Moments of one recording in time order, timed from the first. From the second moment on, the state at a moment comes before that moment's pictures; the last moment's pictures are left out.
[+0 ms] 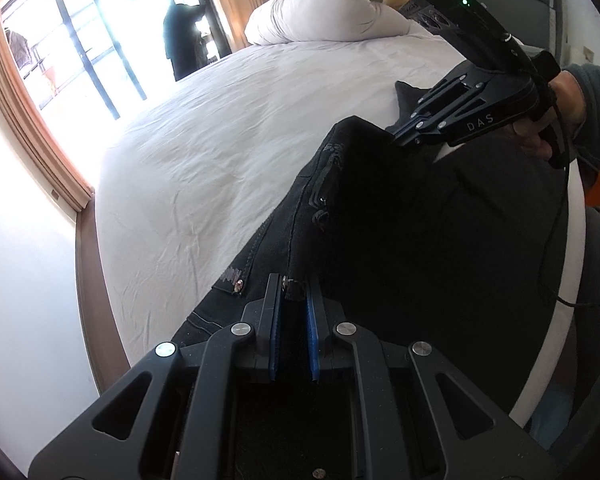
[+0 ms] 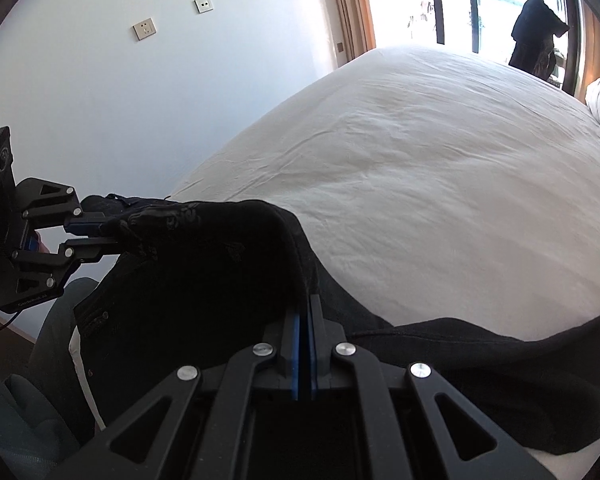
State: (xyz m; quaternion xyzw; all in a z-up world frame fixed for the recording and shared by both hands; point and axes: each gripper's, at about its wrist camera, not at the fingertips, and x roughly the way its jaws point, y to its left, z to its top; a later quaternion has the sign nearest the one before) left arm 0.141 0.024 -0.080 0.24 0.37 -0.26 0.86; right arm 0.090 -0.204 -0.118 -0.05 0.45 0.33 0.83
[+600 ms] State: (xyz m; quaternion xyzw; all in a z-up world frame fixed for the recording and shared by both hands) left arm 0.067 0.030 -0.128 0.33 0.39 -0.29 0.81; right arm -0.035 -0.185 -0.156 -0.17 0.44 0.29 0.83
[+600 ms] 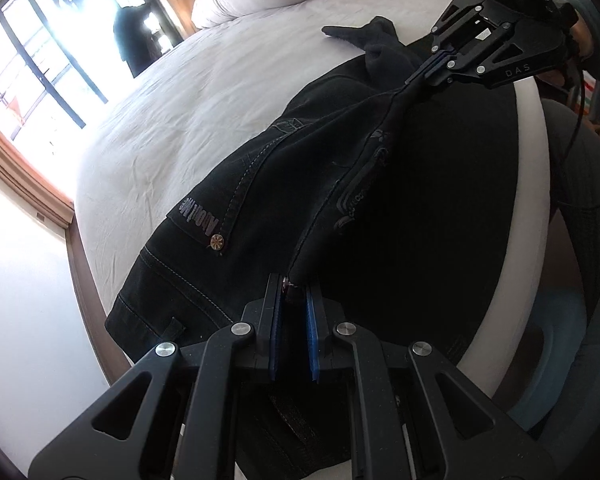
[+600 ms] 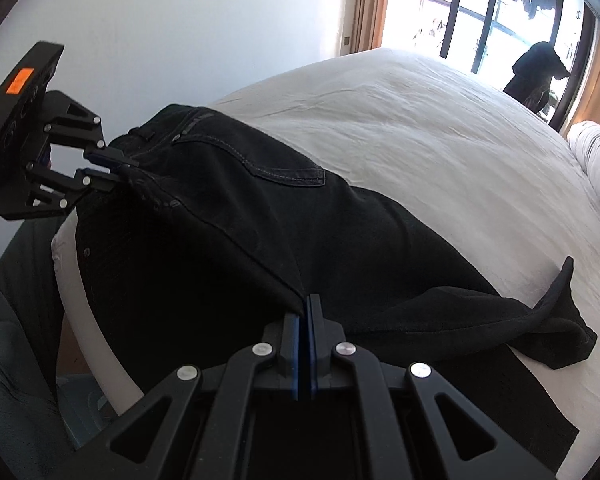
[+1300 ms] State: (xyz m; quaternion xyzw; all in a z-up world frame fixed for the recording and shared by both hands) left arm 0.053 0.043 -0.159 0.39 0.39 -0.36 0.75; right arm -0.100 -0.149 -0.200 -0.30 0.42 0.27 0.81
